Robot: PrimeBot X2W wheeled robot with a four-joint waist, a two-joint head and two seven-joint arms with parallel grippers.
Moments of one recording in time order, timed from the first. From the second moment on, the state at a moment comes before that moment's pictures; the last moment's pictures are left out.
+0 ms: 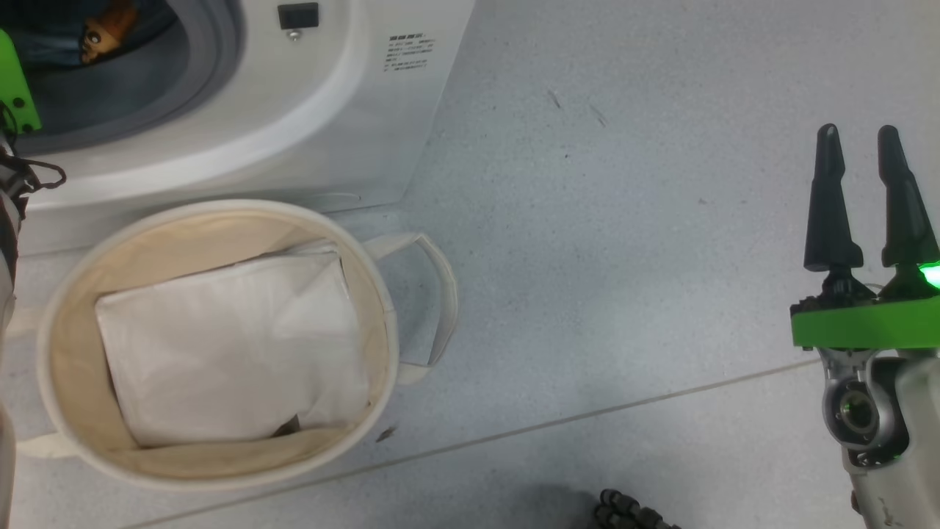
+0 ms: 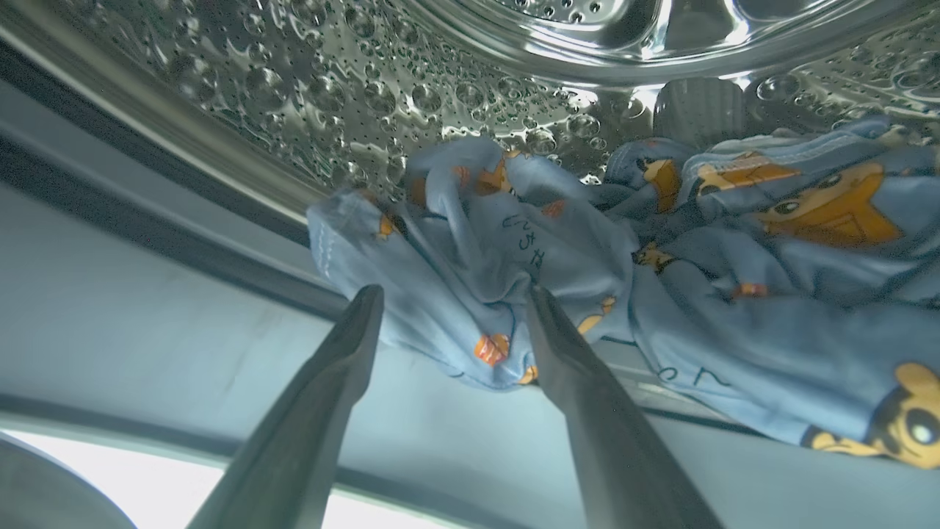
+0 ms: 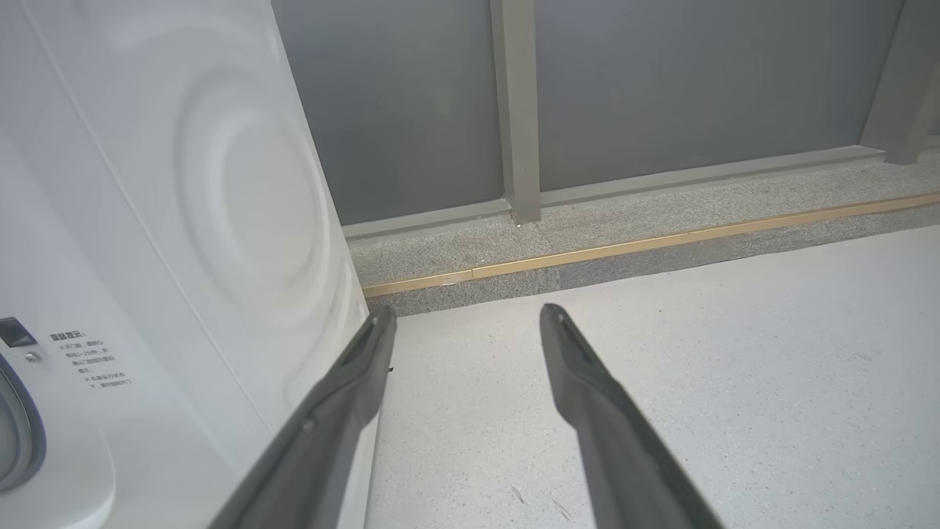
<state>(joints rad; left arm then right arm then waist) -1.38 0.35 -0.34 1.31 -0.27 0.41 0.16 -0.33 -0.28 0.10 -0.05 0.56 0.13 -0.26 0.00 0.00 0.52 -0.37</state>
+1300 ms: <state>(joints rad) -1.38 0.33 -0.28 1.30 -0.41 0.27 -0.20 -0.34 -0.30 0.11 -0.04 0.56 0.13 -0.26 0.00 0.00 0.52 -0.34</state>
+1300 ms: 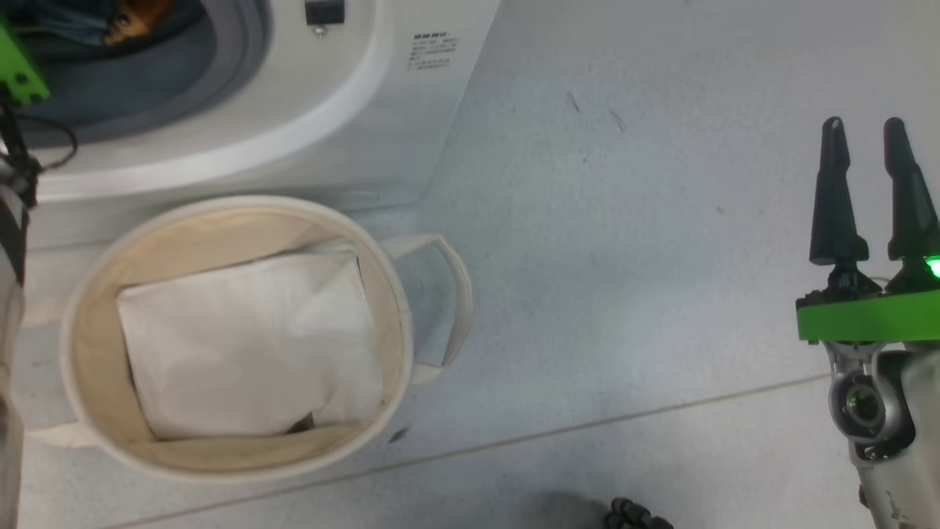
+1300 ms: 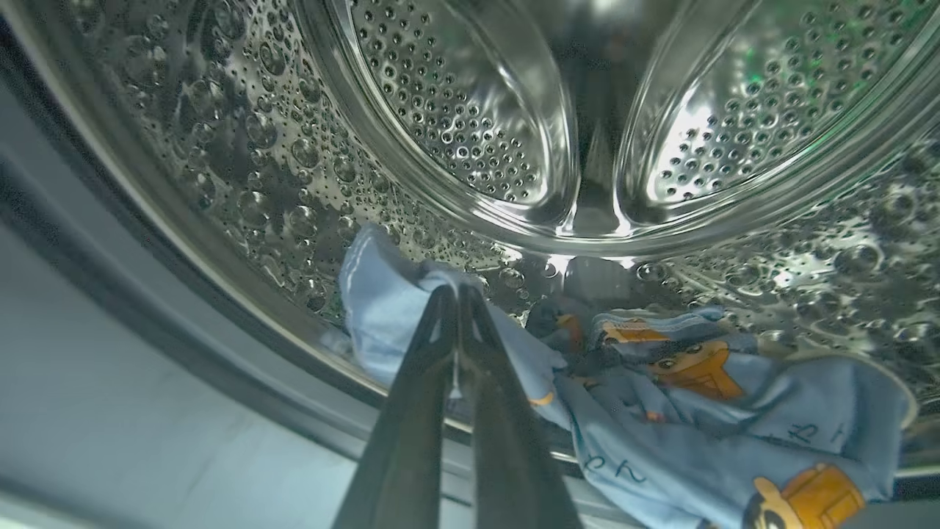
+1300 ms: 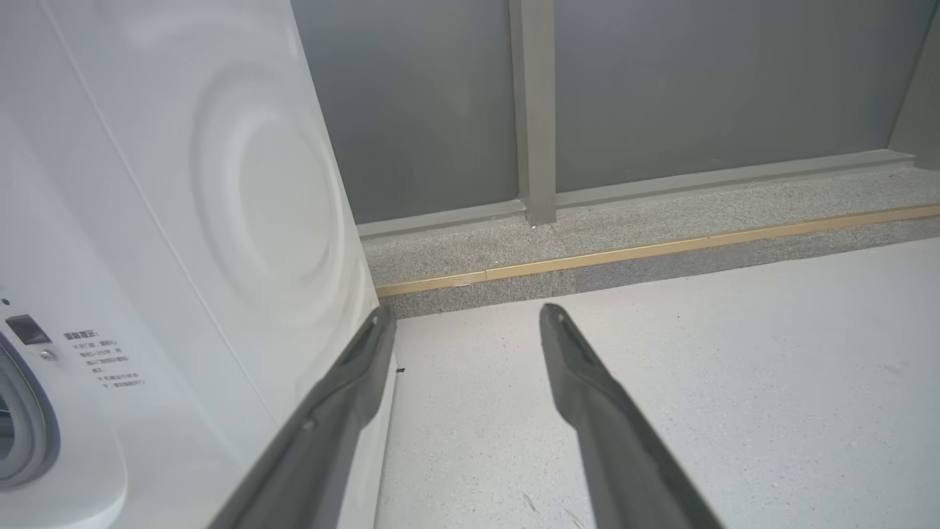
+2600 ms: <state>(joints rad) -0.45 0.05 0.22 0.19 -0.27 -0.12 -0.26 -0.14 -0.33 0.11 0.01 0.53 0.13 -0.26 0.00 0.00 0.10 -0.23</state>
